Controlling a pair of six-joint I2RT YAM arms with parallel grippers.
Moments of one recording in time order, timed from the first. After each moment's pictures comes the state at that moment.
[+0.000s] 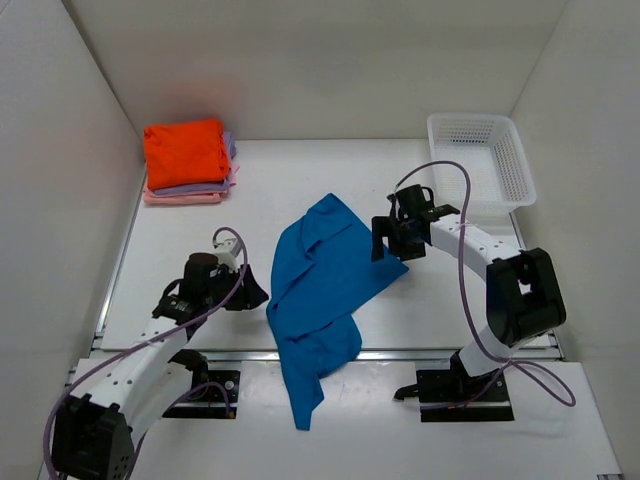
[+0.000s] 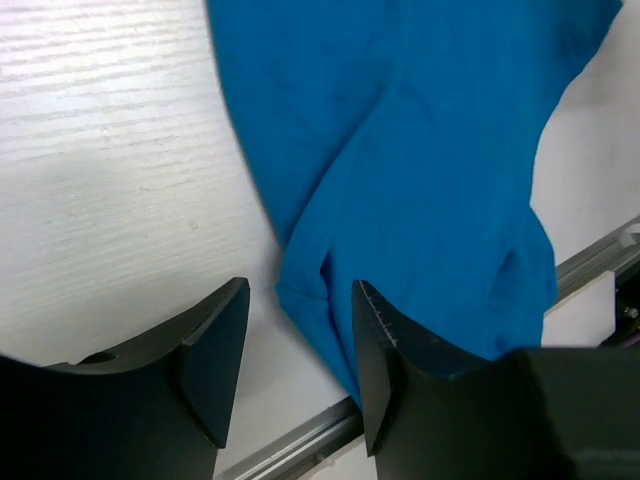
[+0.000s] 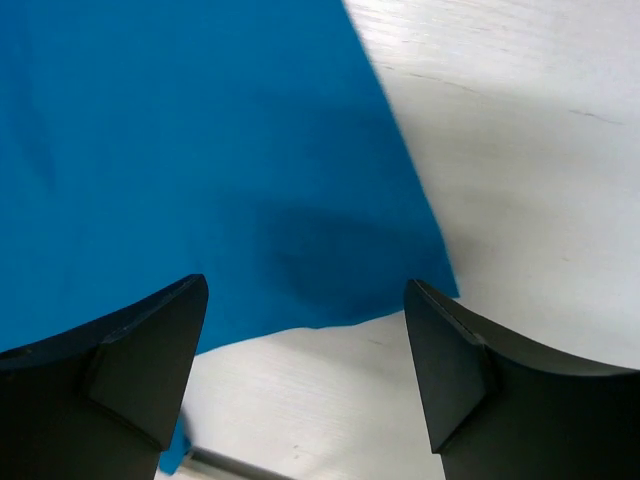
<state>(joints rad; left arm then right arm) -0.30 0.79 0.37 -0.30 0.35 -0.39 0.35 1.59 1.06 -0.56 -0.17 0.26</state>
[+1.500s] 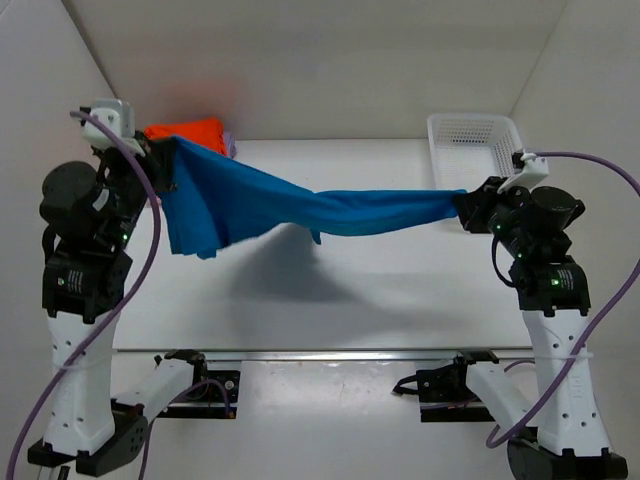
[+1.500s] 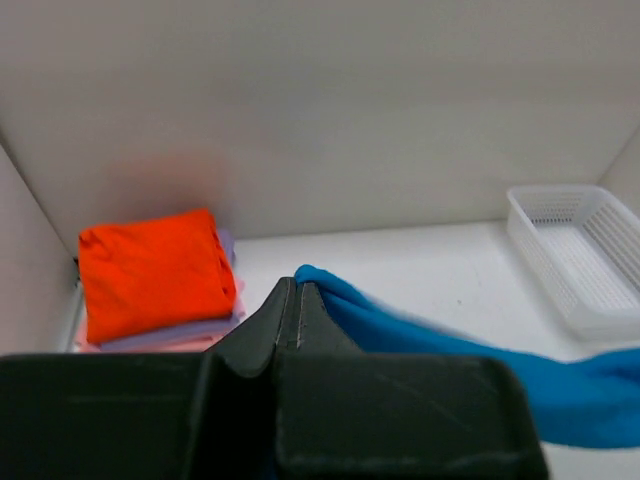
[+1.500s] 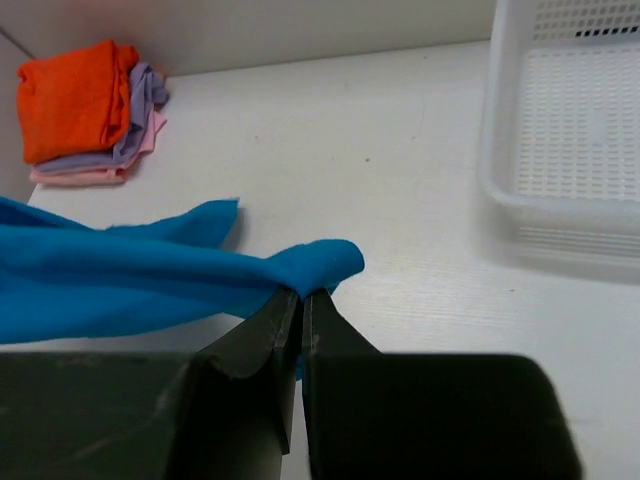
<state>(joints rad) -0.17 0.94 1.60 -0.59 0.01 -0.09 0.02 0.83 1.18 -0.58 -0.24 0.26</state>
